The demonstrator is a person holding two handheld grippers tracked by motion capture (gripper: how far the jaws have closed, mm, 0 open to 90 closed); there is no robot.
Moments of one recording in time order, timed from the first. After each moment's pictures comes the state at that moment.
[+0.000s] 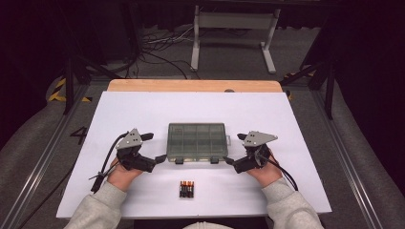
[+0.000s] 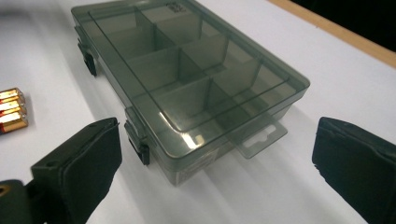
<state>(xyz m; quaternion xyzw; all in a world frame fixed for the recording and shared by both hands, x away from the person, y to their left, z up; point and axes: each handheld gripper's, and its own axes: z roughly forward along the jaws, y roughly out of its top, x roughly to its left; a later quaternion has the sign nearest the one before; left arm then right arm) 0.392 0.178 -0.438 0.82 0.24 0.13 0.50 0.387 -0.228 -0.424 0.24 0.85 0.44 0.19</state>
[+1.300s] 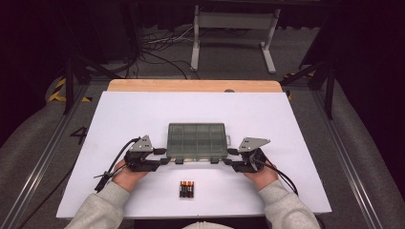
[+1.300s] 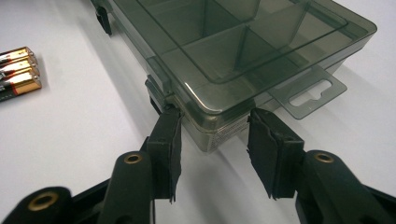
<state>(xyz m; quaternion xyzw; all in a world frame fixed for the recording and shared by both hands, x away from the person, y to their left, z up) 0.396 0.164 -0.459 0.87 0.21 0.08 0.44 0.383 -0.222 -0.446 0.25 0.87 0.40 0.14</state>
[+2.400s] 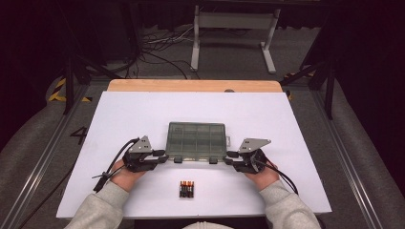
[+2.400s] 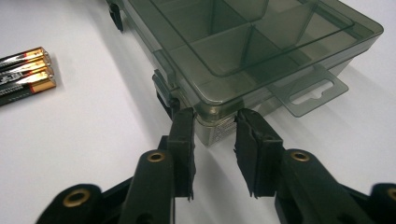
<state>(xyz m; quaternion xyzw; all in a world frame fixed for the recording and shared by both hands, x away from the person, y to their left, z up) 0.391 0.167 -0.454 0.87 0.22 0.10 0.43 0.379 -0.223 -0.442 0.24 0.87 0.40 0.14</state>
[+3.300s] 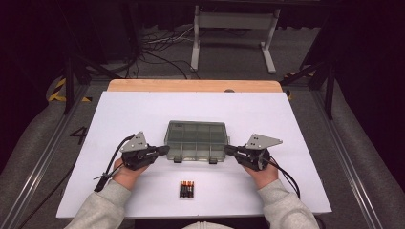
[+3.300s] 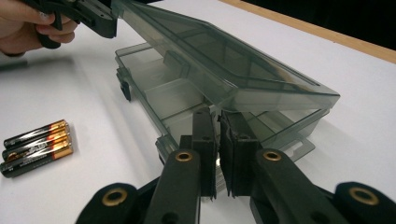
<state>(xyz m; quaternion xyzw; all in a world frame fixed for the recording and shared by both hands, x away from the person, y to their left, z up) 0.389 0.168 -0.440 0.82 0.21 0.11 0.53 0.376 -0.229 -0.427 0.25 0.81 0.50 0.16</state>
